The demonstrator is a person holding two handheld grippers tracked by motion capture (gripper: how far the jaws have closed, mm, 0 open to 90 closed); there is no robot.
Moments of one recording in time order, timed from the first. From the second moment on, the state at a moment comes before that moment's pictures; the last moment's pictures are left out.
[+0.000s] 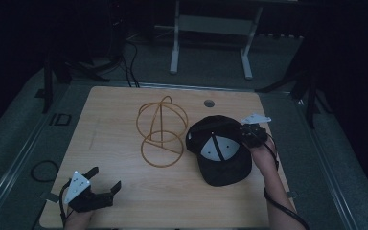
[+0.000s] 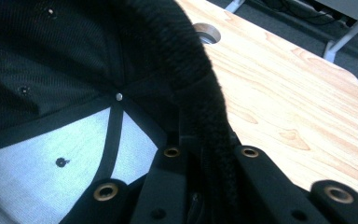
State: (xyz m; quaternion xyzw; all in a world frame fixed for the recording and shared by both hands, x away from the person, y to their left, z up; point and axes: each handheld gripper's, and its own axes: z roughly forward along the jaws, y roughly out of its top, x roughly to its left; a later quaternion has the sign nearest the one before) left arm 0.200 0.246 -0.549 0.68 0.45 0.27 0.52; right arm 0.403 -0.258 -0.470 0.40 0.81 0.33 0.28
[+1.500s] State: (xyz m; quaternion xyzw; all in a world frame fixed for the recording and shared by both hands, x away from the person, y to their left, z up) left arm 0.195 0.177 -0.540 0.71 0.38 0.22 0.54; right arm 0.323 -0.293 -0.402 0.41 0.74 0.44 0.29
